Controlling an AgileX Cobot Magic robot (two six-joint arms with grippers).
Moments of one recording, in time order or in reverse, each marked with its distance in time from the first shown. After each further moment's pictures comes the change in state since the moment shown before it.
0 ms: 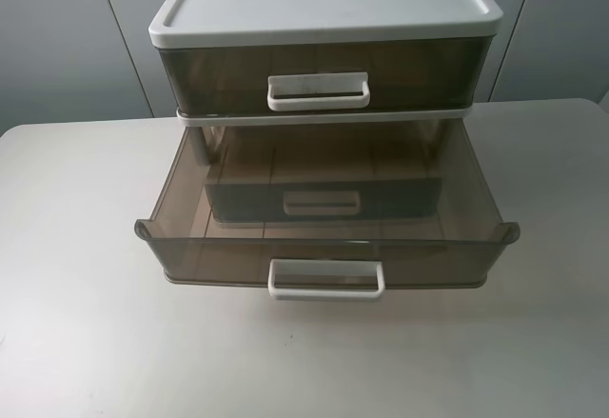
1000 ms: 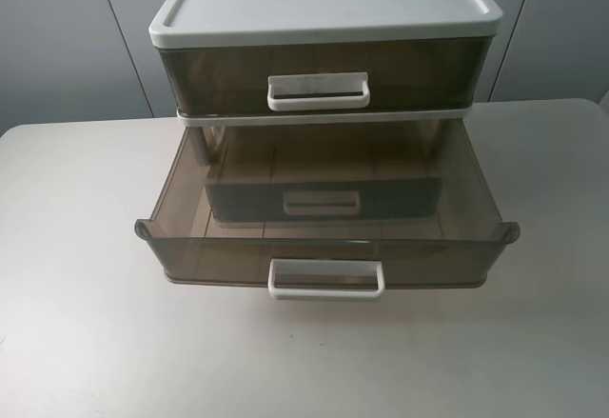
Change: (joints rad) left arm 0.000 0.000 0.000 0.000 0.000 0.000; right arm -0.038 -0.648 0.434 0.172 -0.103 -0.006
